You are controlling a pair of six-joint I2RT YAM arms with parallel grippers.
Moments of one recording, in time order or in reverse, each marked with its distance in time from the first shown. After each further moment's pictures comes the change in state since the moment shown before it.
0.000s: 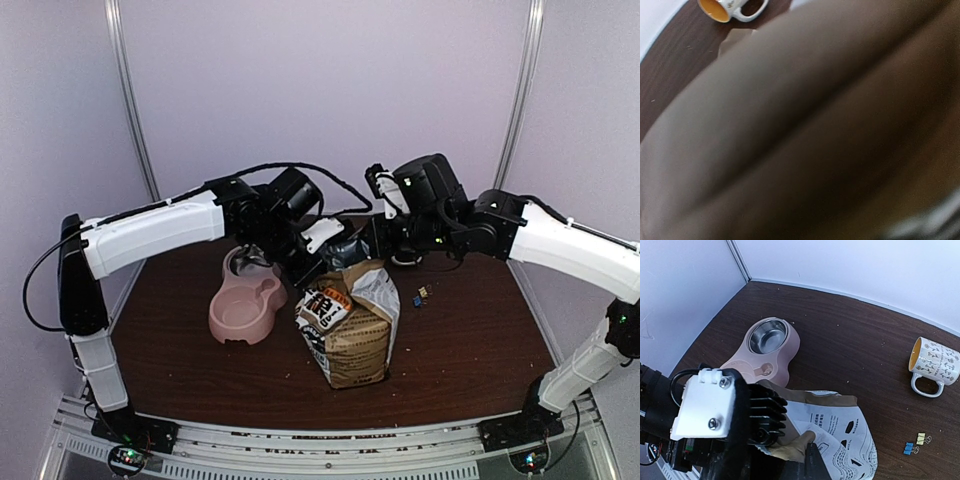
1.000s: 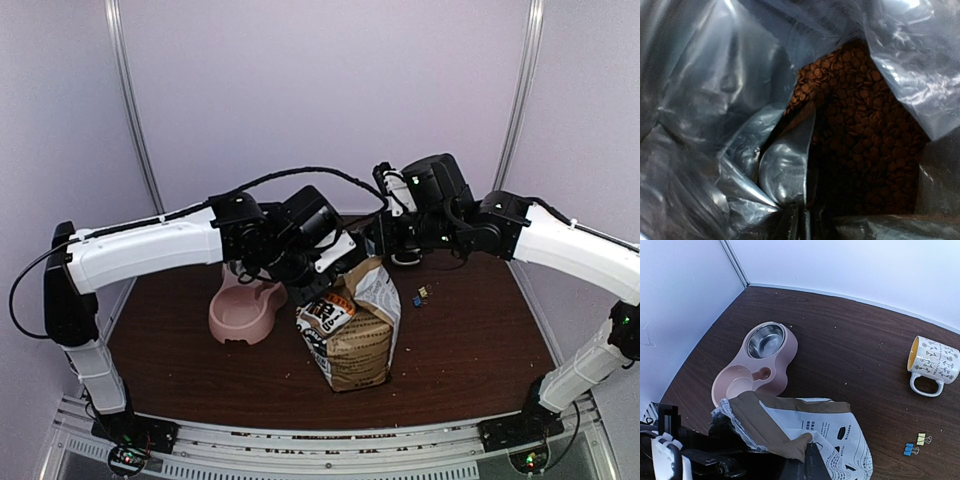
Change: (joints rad) left arm -0.152 -0.061 -0.059 0.017 -0.366 0.014; right arm -0.045 -0.023 -0.037 0.031 -0.029 0.001
